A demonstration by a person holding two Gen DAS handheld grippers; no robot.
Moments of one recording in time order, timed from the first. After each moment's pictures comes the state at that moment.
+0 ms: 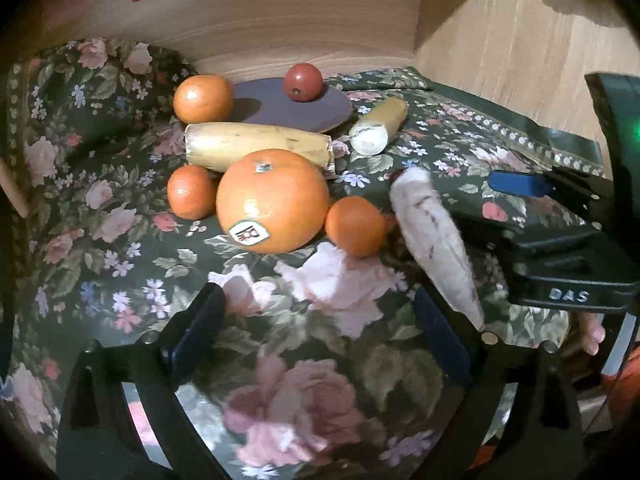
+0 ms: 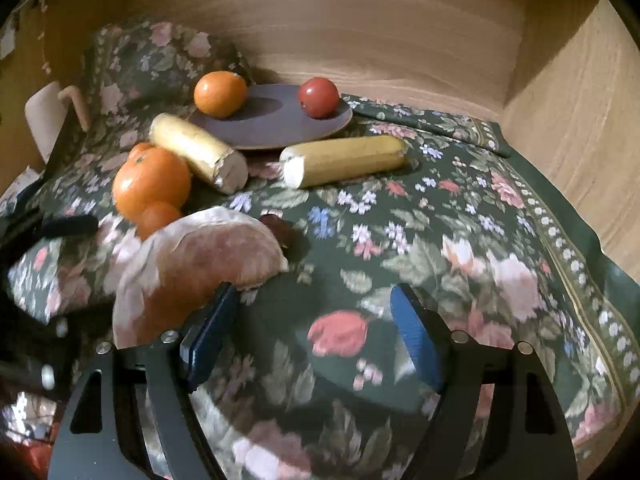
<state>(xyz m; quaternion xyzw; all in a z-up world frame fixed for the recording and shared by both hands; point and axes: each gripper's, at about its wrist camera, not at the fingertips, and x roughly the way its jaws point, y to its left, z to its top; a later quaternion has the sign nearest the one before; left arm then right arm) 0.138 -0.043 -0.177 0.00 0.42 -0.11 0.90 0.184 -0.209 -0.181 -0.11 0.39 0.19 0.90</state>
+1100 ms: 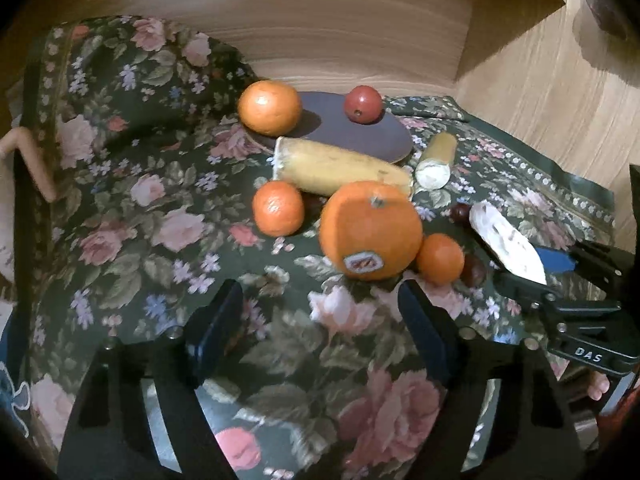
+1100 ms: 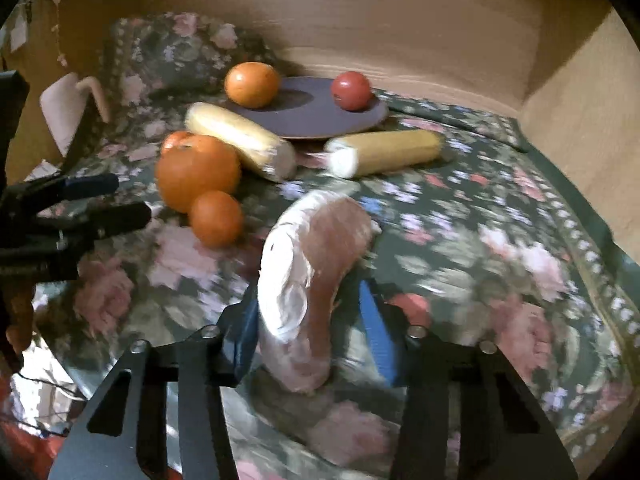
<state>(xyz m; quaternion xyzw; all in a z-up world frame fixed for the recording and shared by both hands) 0.152 0.015 -0.167 -0.04 0.41 -0.08 0.91 0.157 -0.197 -0.179 -0.09 0.41 0.21 0.89</state>
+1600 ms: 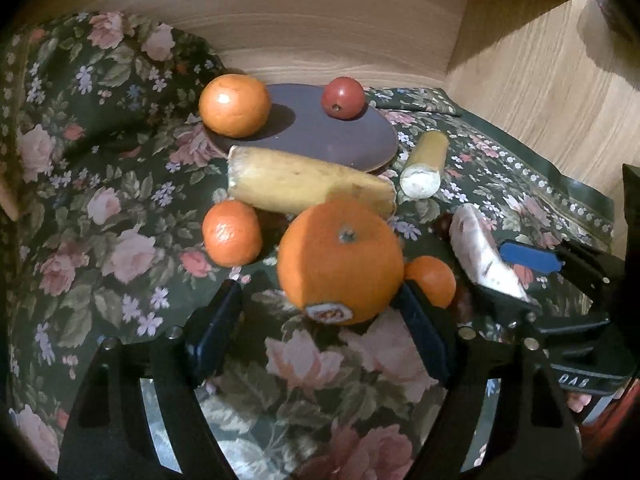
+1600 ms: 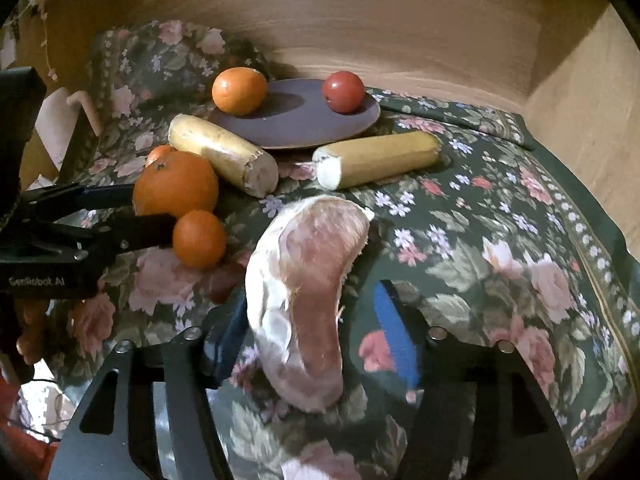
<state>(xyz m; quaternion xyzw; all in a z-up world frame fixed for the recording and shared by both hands) 0.185 -0.005 -0.172 -0.05 0.43 -0.11 0.89 0.182 -0.189 -0.185 -0.08 0.40 0.22 0.88</state>
